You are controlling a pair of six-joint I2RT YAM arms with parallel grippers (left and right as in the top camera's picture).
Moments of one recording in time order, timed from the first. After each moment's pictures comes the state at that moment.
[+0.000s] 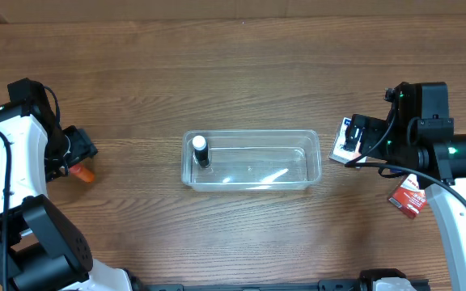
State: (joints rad) left arm 0.40 1.74 1.36 -1.13 -0.07 -0.25; right arm 0.04 1.23 1.26 -1.10 -0.02 0.28
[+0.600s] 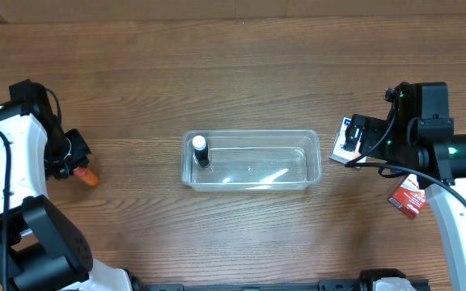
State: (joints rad) left arm 0.39 1.74 1.38 -1.22 -0.06 -0.24; right arm 0.04 1.23 1.26 -1.10 -0.02 0.28
